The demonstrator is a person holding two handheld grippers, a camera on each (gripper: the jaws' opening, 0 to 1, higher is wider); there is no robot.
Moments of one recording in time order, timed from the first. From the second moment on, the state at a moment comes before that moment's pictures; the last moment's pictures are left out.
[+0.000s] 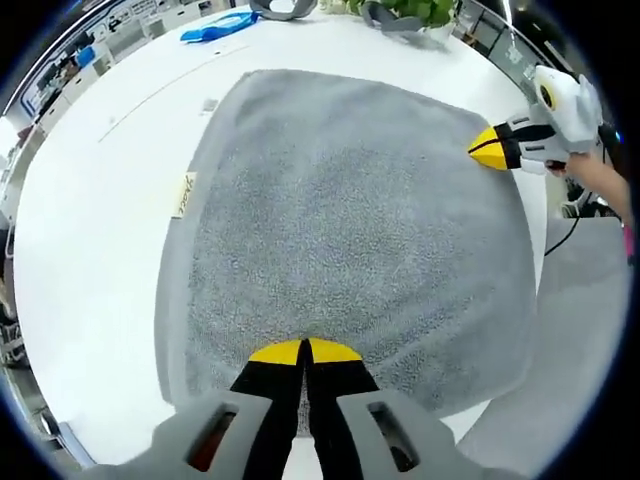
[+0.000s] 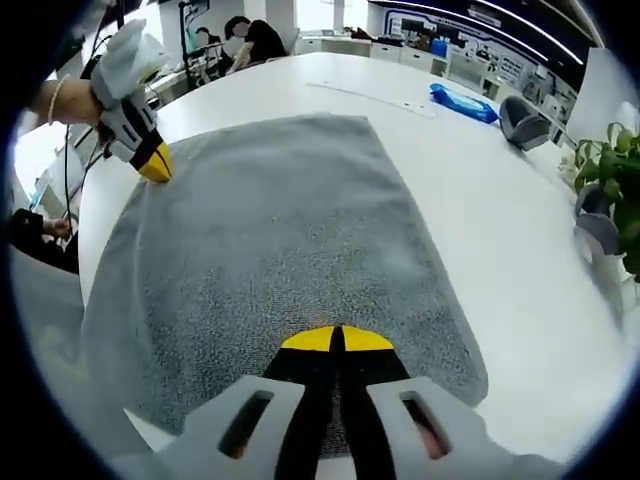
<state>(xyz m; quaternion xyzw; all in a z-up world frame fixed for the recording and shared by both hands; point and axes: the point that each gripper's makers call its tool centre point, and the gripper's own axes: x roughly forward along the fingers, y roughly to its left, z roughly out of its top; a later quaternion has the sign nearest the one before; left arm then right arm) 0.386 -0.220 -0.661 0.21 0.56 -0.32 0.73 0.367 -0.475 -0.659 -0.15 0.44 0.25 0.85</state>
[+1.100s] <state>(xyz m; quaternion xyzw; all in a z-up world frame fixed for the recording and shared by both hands) 0.428 -0.235 -0.661 0.25 0.53 -0.32 0.74 0.331 -0.470 -0.661 -0.11 0.45 0.25 0.85</state>
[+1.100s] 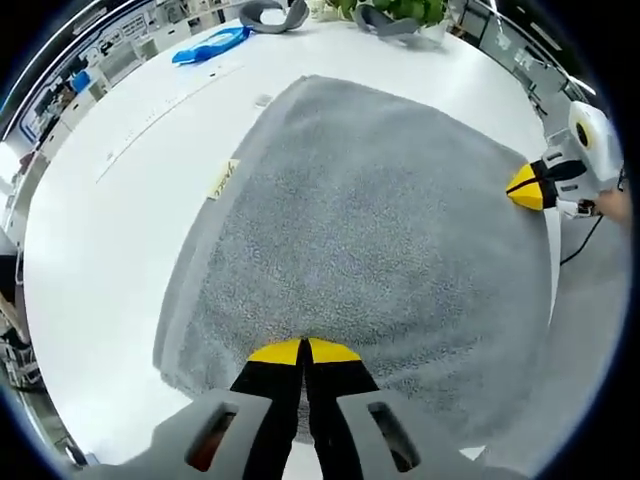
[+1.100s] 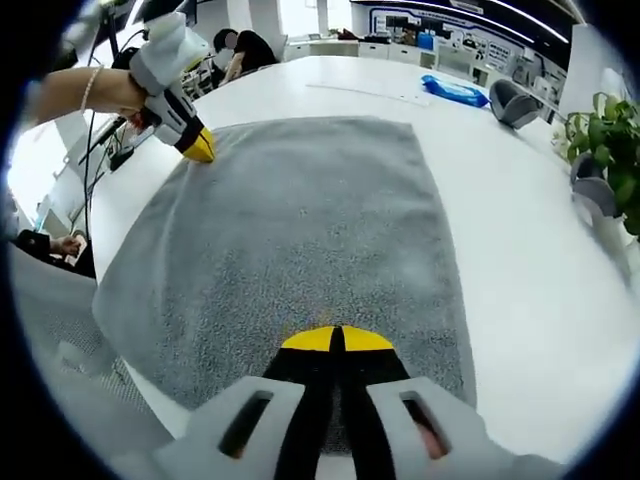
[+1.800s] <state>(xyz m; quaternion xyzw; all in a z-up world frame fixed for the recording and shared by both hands) 0.447 -0.243 -0.660 0.26 0.52 -0.32 0.74 0.317 -0.463 -0.661 -0.11 0.45 0.25 0.85</state>
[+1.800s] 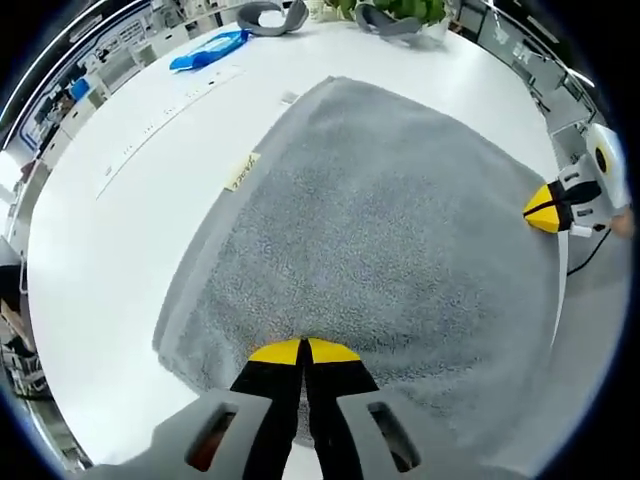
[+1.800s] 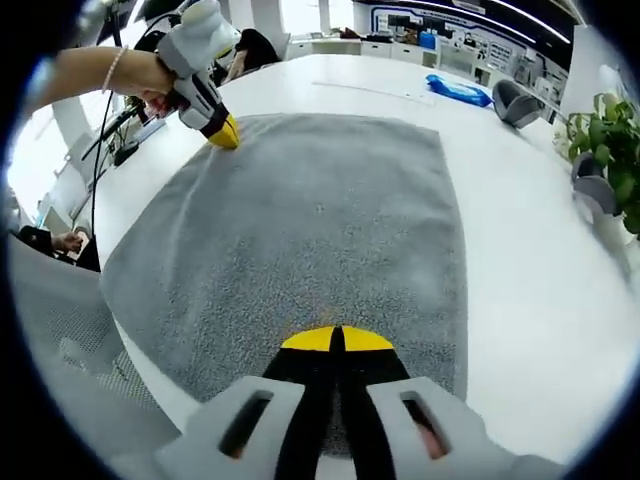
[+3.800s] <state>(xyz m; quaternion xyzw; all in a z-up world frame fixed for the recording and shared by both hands) 0.458 -0.279 -0.588 0.21 0.41 -0.32 0.83 0.308 -0.453 -0.662 -0.15 0.48 0.27 0.82</state>
